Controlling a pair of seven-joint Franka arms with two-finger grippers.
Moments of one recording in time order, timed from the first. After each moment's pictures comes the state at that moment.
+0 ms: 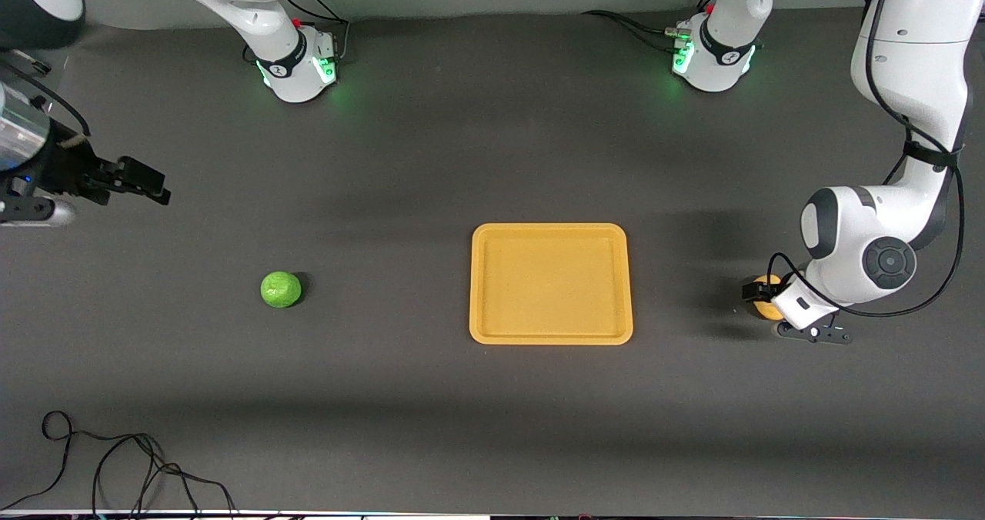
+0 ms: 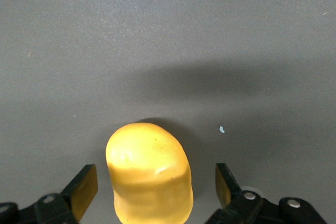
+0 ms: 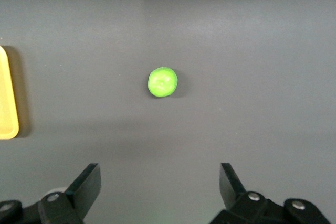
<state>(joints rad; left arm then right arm) 0.06 0.54 -0.03 -1.92 0.06 2.39 0.12 -0.12 -0.01 0.13 -1.72 0.02 1.67 0.06</state>
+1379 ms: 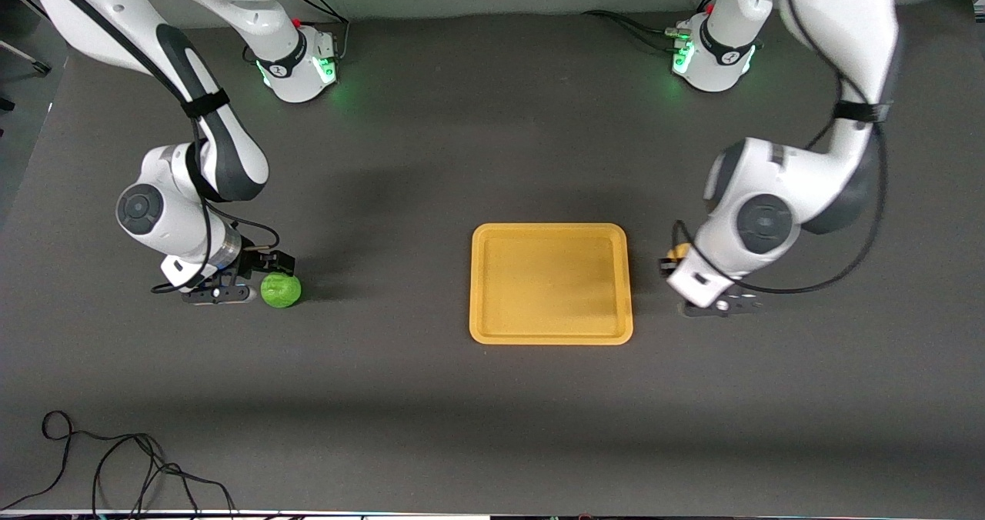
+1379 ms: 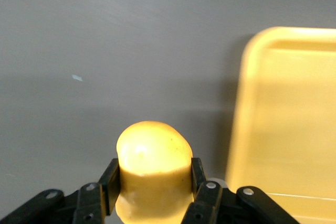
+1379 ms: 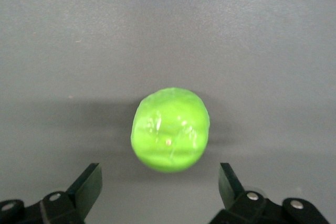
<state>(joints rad) -0.32 0.39 -0.05 -1.83 0.05 2.10 -0.46 -0.07 0.32 0.14 -2.18 -0.01 2.48 0.06</state>
